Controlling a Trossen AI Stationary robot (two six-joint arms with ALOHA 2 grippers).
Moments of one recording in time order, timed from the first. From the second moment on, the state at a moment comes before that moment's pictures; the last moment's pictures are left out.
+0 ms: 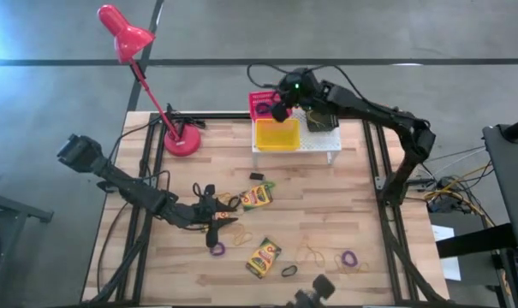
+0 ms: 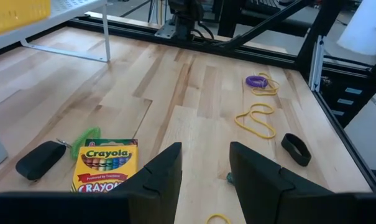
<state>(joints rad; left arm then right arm) -0.50 1.30 0.49 0.43 -0.53 -0.37 -0.54 1.74 1.59 -0.50 0.27 0.06</state>
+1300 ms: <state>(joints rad) -0.50 1.30 0.49 0.43 -0.53 -0.39 0.29 1.37 1.24 -0.66 0.41 0.37</state>
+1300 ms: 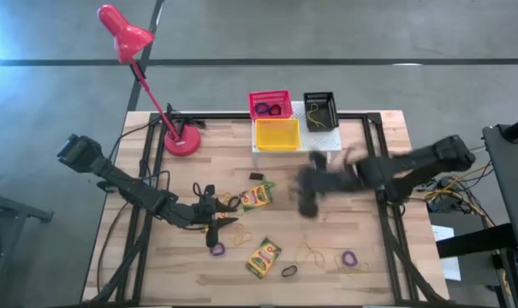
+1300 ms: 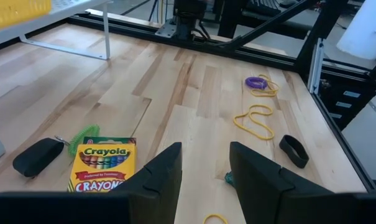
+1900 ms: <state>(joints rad) -0.49 1.30 0.49 0.43 -0.53 -0.39 0.81 1.58 0.84 -0.50 0.49 1.11</state>
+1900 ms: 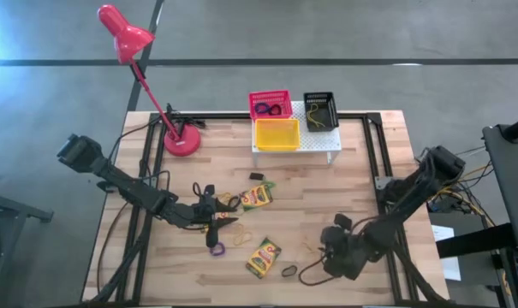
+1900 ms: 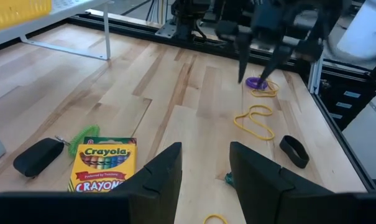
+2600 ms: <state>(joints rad) -0.49 1.30 0.49 0.43 -0.54 -0.40 0.81 1.80 0.81 -0.23 0.52 1.02</state>
